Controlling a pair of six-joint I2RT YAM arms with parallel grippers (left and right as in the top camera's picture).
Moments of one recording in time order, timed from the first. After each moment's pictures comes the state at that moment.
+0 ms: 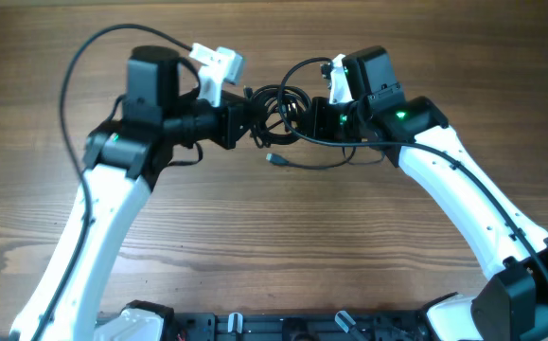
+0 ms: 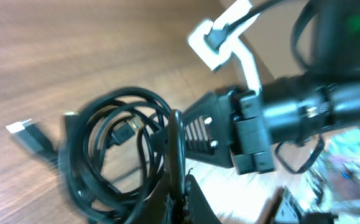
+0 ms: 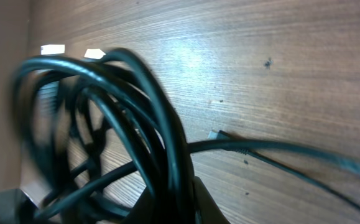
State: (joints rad) left arm -0.24 1.35 1.25 -0.60 0.70 -0.13; right arm 0.42 1.60 1.30 -0.64 -0.40 0.53
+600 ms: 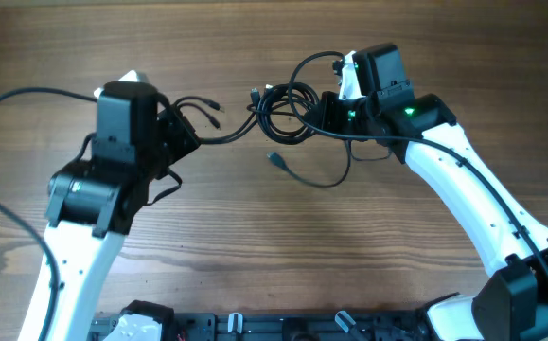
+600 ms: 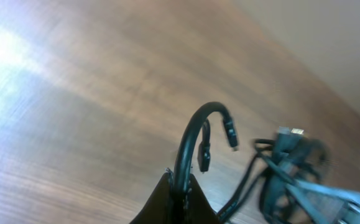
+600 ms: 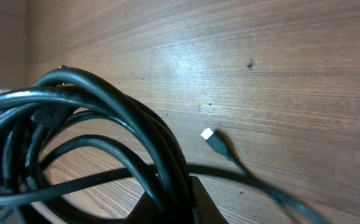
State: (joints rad) left arm -0.24 1.16 1.26 -0.92 -0.03 -0.76; right arm 0.37 1.60 1.30 -0.63 -0.42 0.56
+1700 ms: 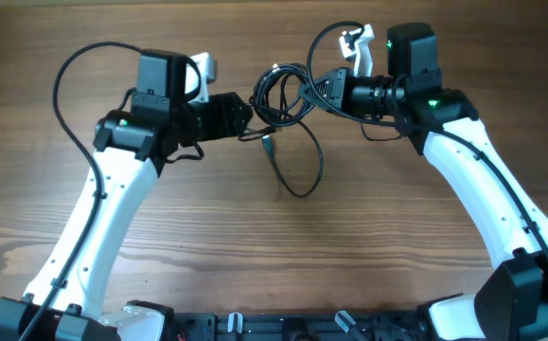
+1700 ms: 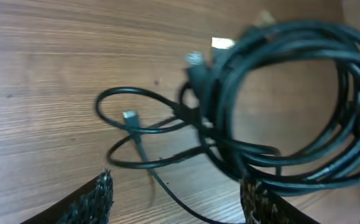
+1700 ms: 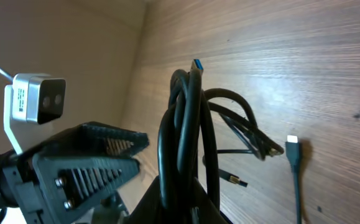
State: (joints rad) left arm -0.24 1.45 1.26 -0.72 0.38 -0.38; right arm 0.26 1.60 1.29 -0.39 -0.82 0.58
